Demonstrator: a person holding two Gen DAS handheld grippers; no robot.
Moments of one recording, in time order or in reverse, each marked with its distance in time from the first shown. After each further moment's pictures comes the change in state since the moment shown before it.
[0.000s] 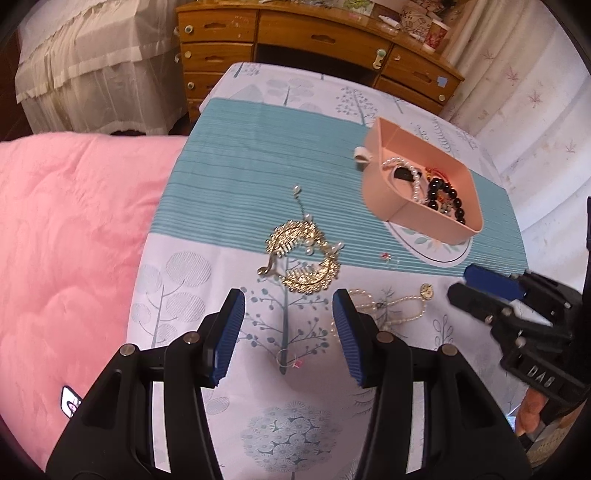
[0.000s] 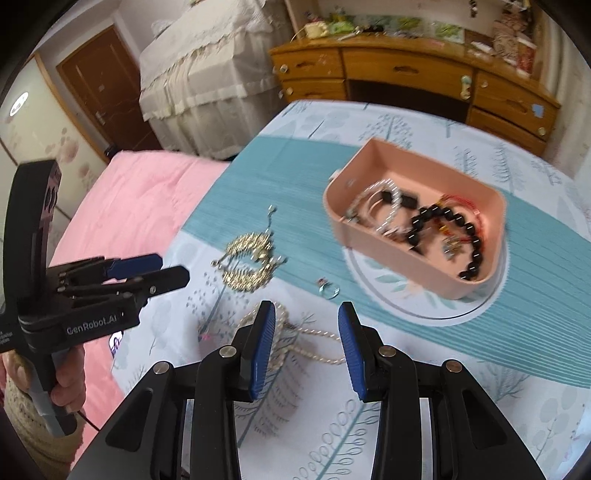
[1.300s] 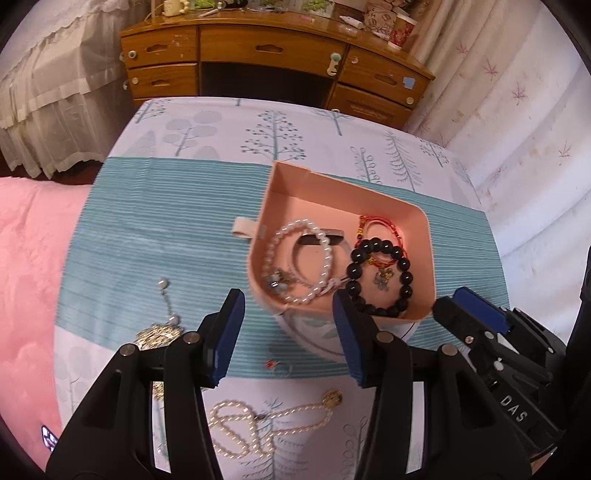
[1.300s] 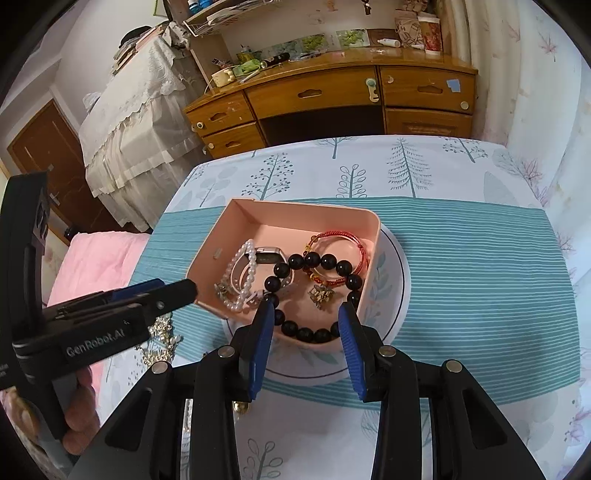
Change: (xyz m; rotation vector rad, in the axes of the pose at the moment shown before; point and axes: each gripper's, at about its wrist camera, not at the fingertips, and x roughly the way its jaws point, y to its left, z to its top) left arm 0.058 -0.124 0.091 0.076 -0.039 -0.062; right arm -0.007 -0.133 0.023 0.293 -0.171 -0.131
